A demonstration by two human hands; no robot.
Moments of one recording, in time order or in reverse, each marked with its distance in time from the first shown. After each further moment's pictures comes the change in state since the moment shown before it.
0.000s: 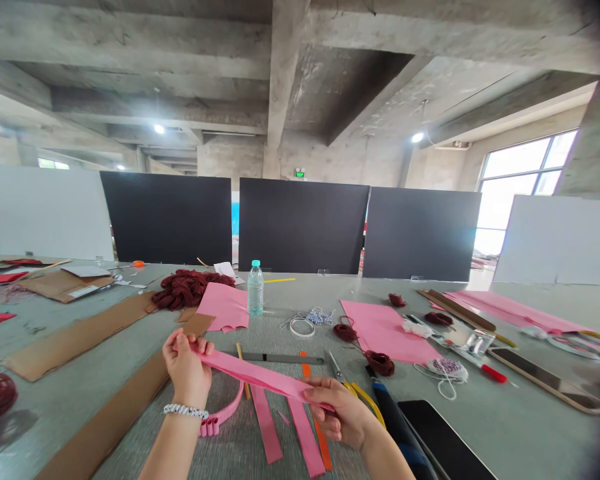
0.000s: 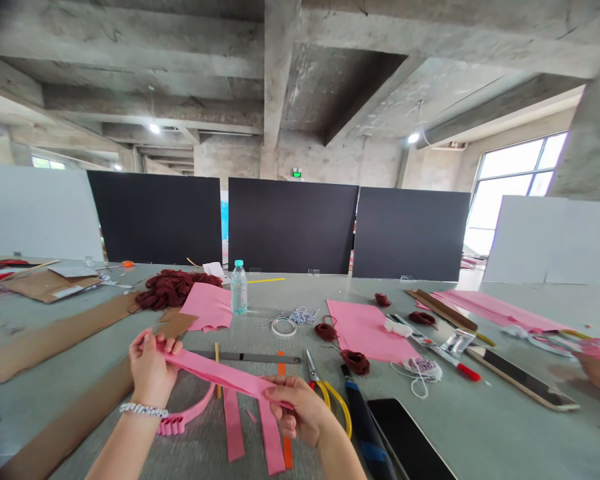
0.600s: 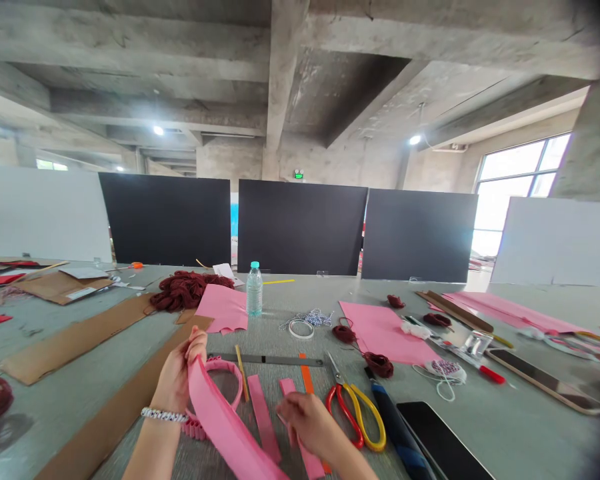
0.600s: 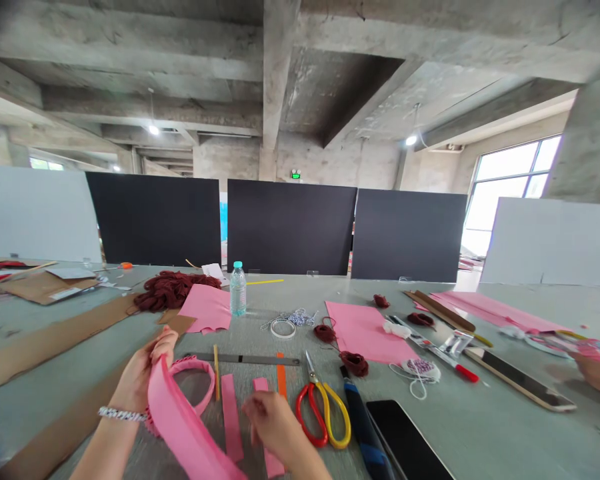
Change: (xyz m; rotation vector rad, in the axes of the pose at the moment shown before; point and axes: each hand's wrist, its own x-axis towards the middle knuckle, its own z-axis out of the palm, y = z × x) left_hand 0.016 0.027 -0.006 -0.331 -0.155 -0.660; right_hand 0.019 0.038 0.017 -0.964 0.200 -0.157
